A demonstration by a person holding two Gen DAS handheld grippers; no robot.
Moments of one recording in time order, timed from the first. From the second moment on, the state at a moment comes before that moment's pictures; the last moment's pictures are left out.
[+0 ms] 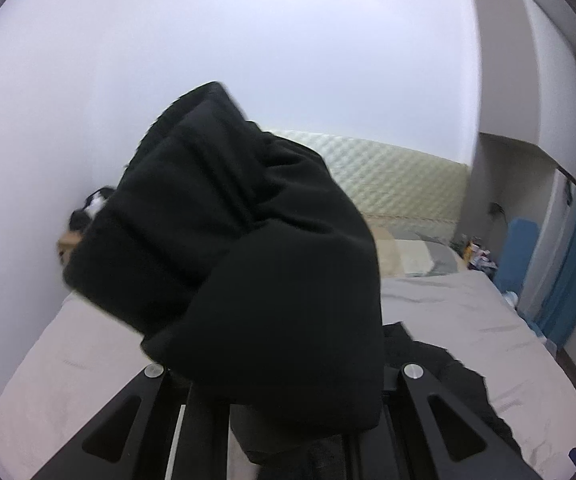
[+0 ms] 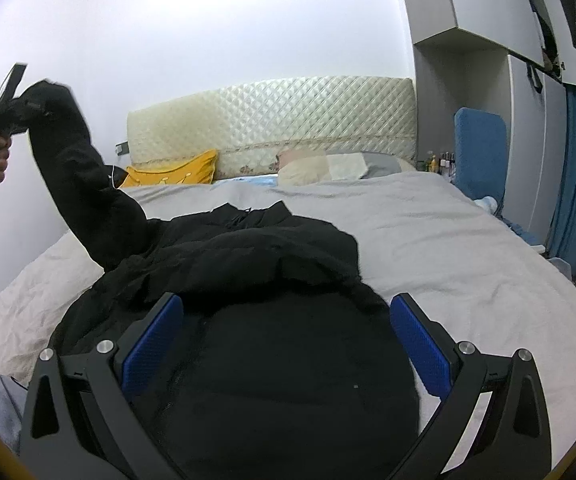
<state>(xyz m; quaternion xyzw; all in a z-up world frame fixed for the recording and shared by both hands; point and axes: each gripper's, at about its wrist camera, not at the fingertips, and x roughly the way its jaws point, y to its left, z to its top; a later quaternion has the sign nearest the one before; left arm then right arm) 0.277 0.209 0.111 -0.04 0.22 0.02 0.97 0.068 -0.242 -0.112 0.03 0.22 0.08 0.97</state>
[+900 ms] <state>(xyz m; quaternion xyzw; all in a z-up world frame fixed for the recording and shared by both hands) 0.376 -0.177 -0.105 0.08 0.35 -0.17 0.92 0.103 -0.317 -0.131 0.10 0.23 0.05 0.97</state>
